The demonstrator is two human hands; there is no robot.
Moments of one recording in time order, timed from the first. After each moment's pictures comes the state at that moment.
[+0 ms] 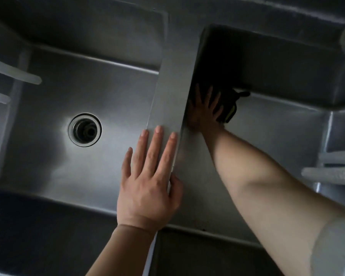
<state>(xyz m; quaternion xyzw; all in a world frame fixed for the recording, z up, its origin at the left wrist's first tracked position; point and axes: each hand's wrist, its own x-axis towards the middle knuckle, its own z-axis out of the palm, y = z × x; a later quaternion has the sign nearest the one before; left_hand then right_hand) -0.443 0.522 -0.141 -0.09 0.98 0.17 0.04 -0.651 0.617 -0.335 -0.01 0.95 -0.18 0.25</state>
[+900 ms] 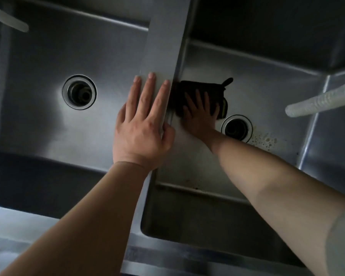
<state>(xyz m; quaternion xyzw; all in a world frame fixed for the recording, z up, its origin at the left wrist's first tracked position) -0.445 0.523 -0.140 -0.10 0.98 0.16 0.03 -0.535 0.679 -0.338 -0.12 0.95 -0.11 0.27</state>
